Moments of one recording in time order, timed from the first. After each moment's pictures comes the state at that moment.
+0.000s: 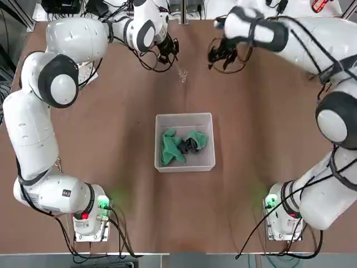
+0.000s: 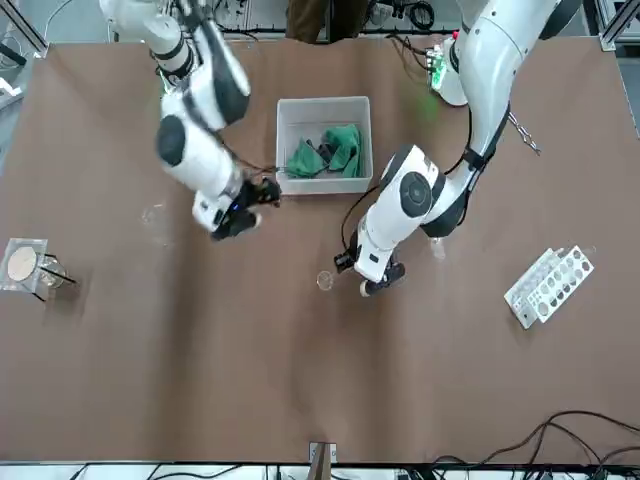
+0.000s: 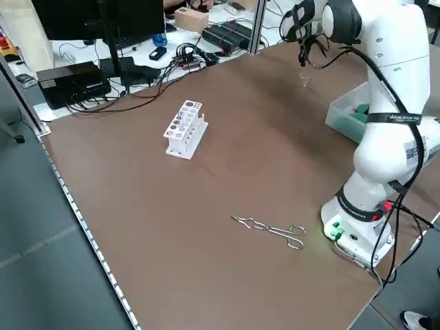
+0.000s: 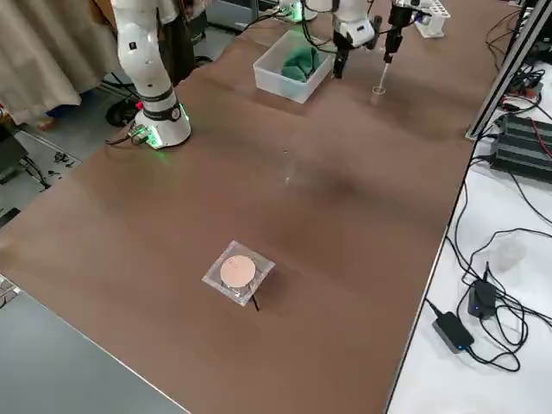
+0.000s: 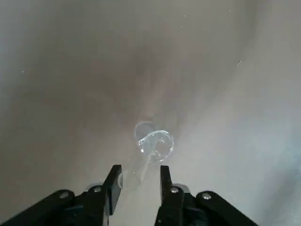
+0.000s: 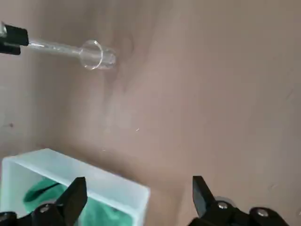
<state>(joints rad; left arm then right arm) -0.17 0.65 -0.53 -1.62 0.02 2.46 -1.02 0.73 0.25 -0.29 -1.90 0.46 2.13 -0.09</state>
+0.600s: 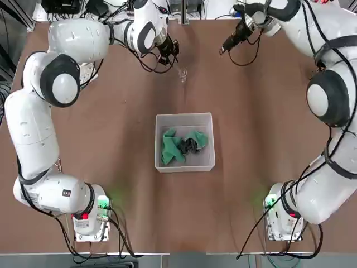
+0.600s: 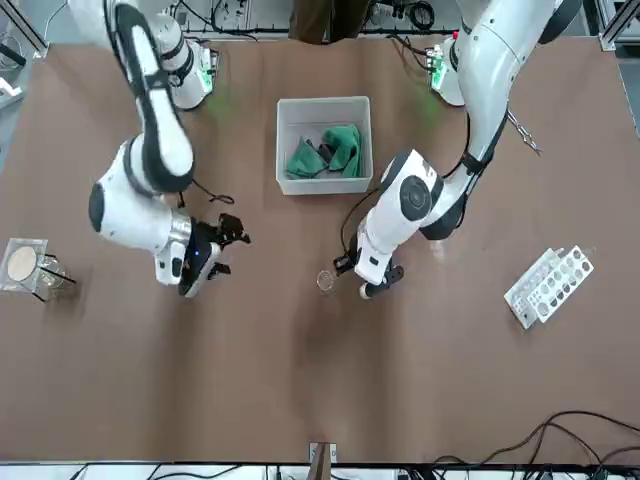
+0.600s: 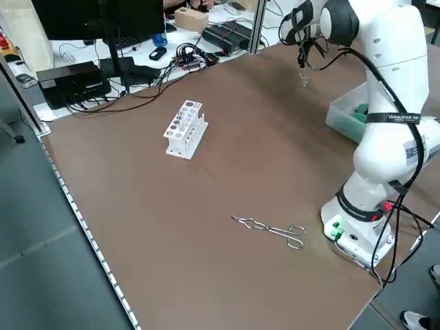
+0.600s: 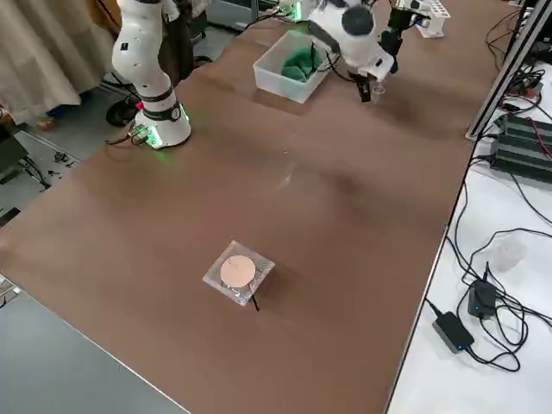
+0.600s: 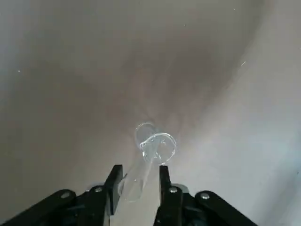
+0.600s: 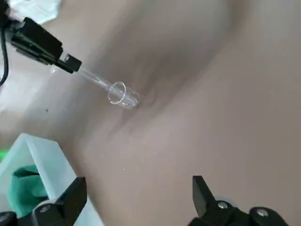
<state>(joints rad) -0.17 0.67 -0.53 -1.62 0.02 2.47 -1.02 0.53 0.40 -0.29 -1.82 0.95 2.12 -1.04</state>
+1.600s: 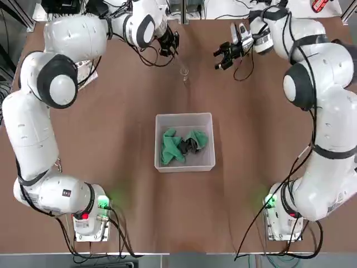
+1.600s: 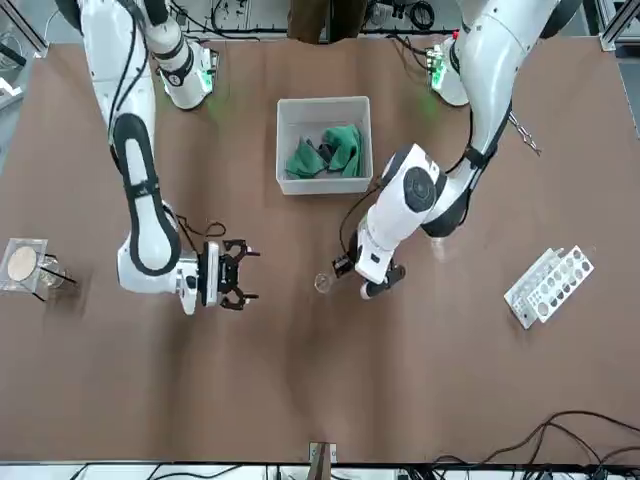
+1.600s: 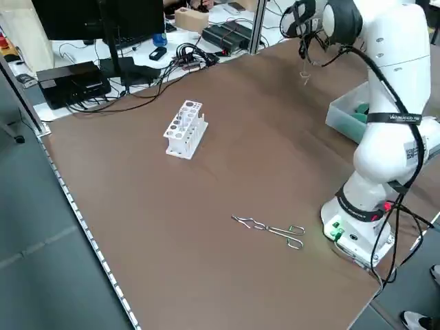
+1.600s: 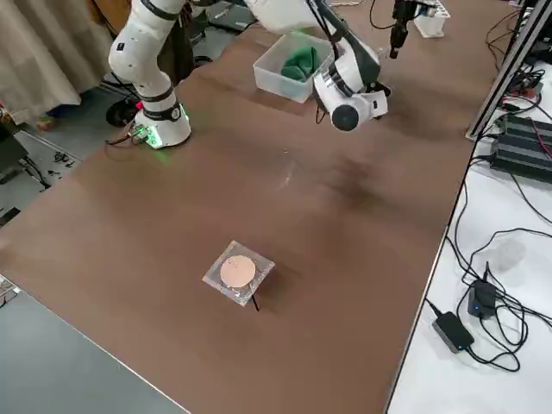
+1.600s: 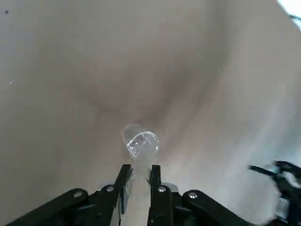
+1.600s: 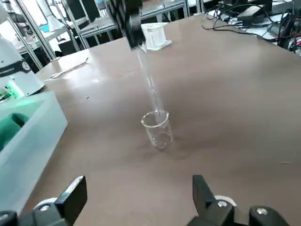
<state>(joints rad) -0.17 0.61 -0.53 -1.60 0.02 2.47 -1.04 0.44 0.73 -0.28 -1.72 1.51 1.85 -2.12</state>
